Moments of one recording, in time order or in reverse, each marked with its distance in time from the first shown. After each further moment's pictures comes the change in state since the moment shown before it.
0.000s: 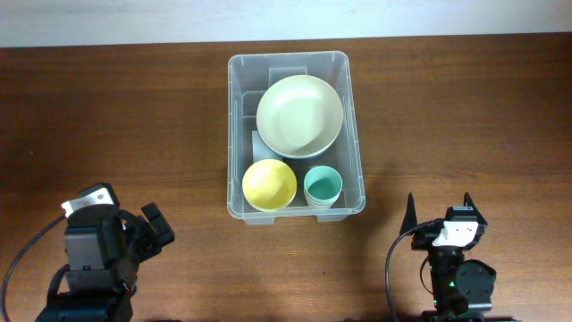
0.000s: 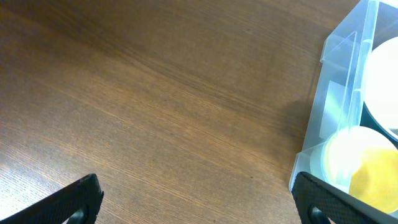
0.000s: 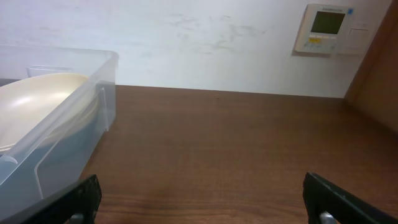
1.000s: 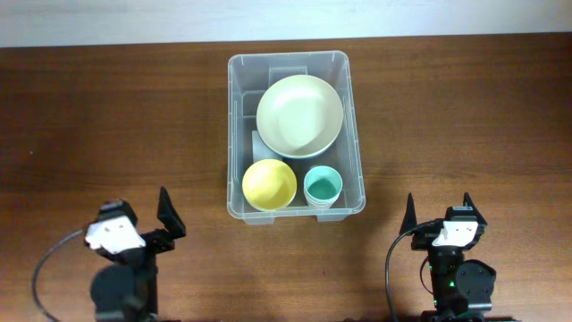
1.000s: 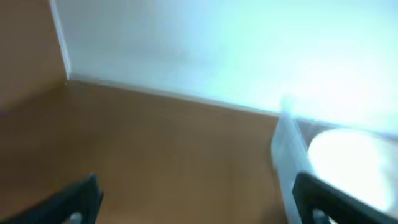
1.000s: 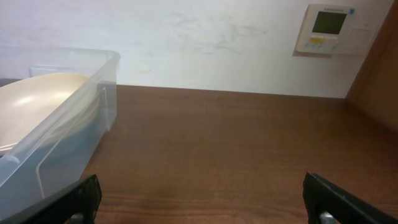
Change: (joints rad) left arm 0.000 -0.496 -0.666 0.904 0.062 0.229; right arm 0.001 0.000 0.000 0.000 -0.004 0.000
